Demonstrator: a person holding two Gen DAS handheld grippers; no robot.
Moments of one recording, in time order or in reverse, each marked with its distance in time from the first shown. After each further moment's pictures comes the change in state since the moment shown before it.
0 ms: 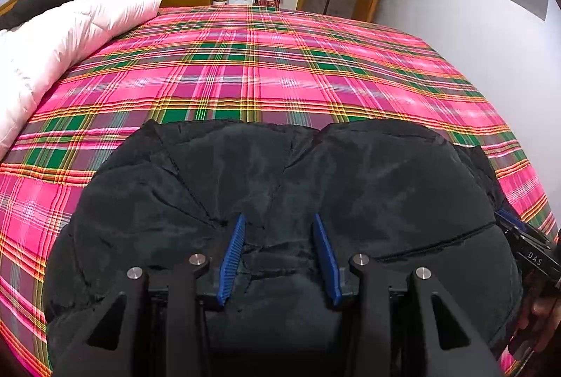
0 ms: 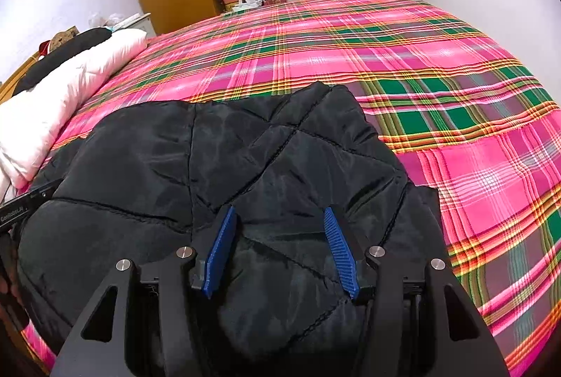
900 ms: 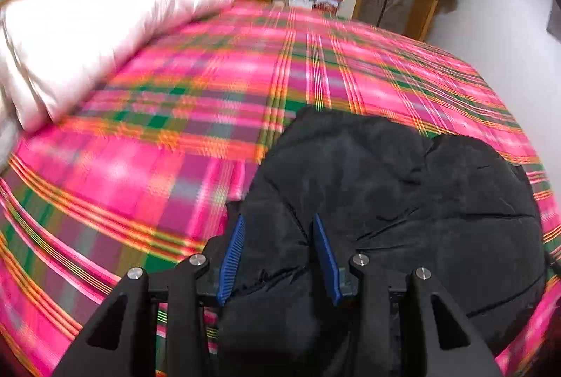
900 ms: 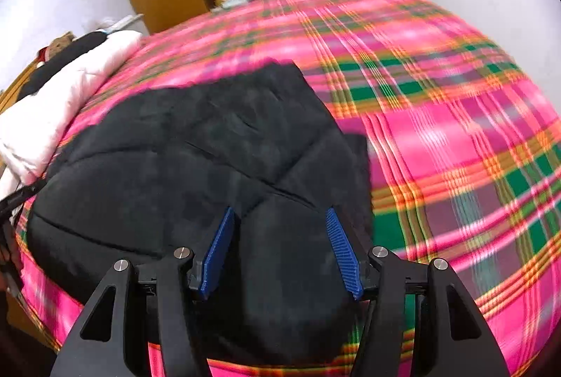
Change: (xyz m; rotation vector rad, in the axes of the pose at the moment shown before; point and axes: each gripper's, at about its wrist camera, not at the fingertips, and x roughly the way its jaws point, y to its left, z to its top) left arm -0.048 0.113 -0.034 -0.175 0.011 0.119; right arm -0.058 -0.042 -0.033 0.066 0.066 -0.001
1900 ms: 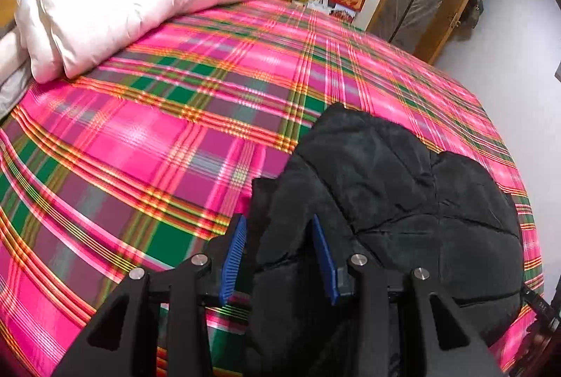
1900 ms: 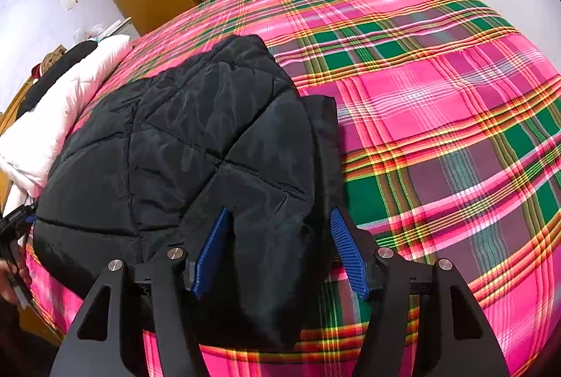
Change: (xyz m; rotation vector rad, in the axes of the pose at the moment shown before) left arm -0.026 0.034 -0.014 -0.120 -0.021 -0.029; right arm -0.002 -0.032 -0.011 0.078 0.043 0.035
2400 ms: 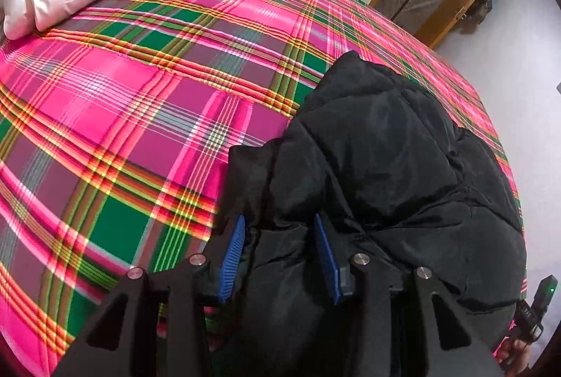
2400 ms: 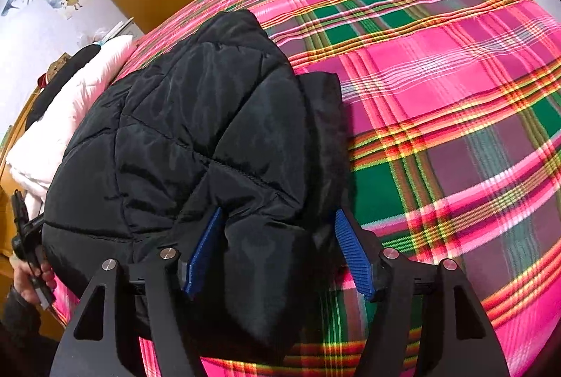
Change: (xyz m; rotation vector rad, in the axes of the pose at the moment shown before) left arm 0.060 0.007 -0.009 -0.078 0.140 -0.087; right arm 0.034 -0.019 0.002 0.049 0.068 0.094
